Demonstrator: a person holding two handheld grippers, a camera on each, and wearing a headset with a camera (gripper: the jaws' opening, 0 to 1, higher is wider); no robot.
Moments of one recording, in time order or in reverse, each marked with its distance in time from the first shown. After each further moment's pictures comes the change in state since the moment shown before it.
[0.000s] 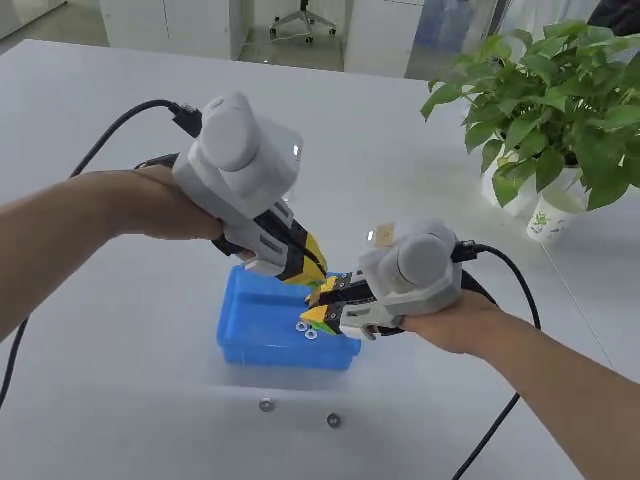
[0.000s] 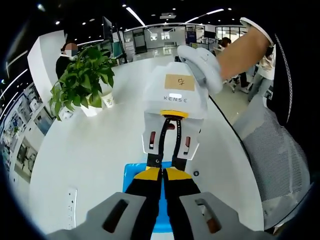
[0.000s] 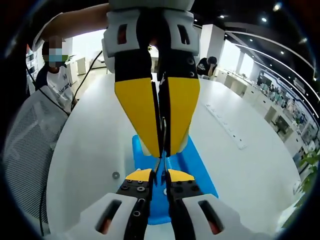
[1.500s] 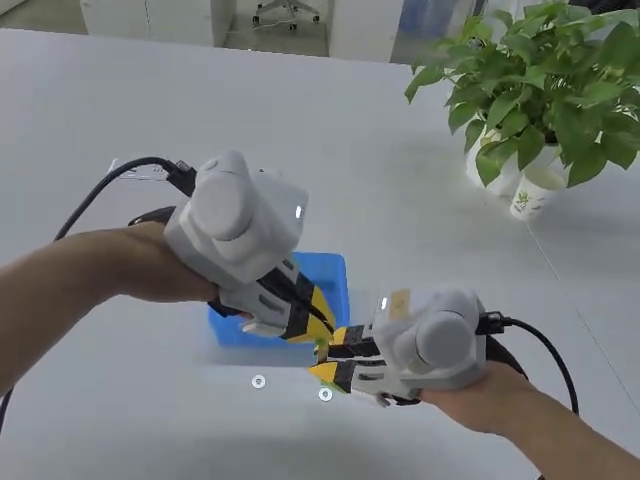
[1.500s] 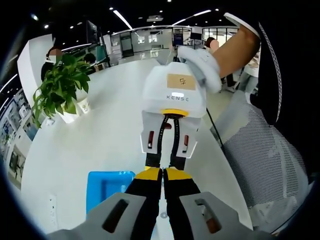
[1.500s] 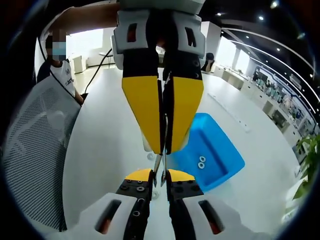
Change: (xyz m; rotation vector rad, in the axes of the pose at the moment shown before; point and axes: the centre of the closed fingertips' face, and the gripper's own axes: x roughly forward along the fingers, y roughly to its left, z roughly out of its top) left arm 0.032 -0.077 0.002 0.044 -0.033 -0.109; right arm -0.017 0.075 -0.038 0.026 0.029 -0.039
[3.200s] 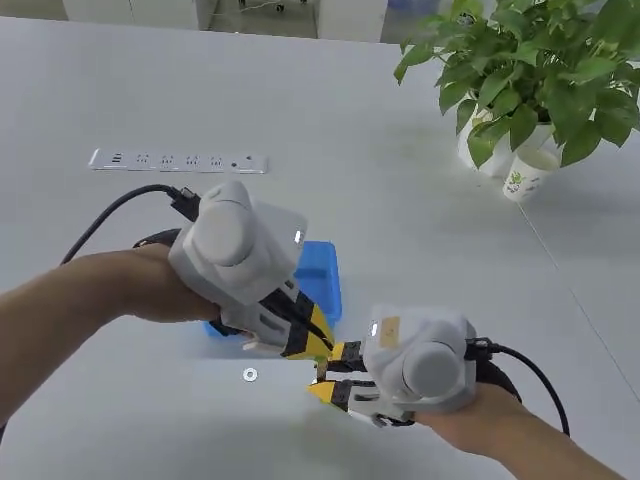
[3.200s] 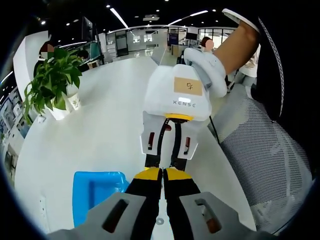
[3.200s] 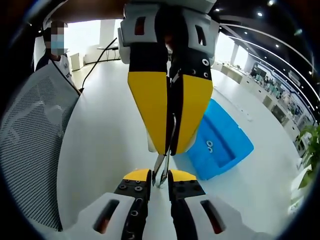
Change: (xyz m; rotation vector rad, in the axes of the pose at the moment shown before) left arm 0.028 -0.006 -0.012 -0.006 0.001 -0.061; right arm 0.009 0.008 -0.031 0.016 0.036 -0.013
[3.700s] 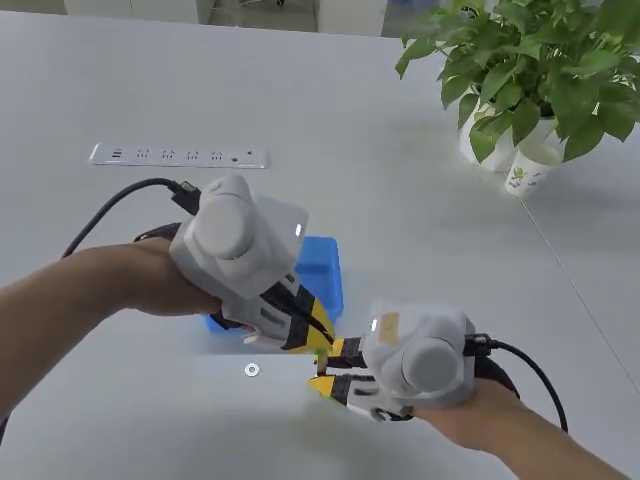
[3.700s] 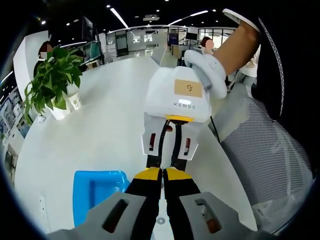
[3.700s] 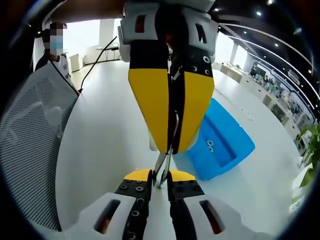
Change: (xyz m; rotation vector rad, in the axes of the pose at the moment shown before) left arm 0.000 0.002 -0.004 0.000 0.001 0.001; right arm 0.005 0.000 -0.002 0.011 -0.002 -0.001
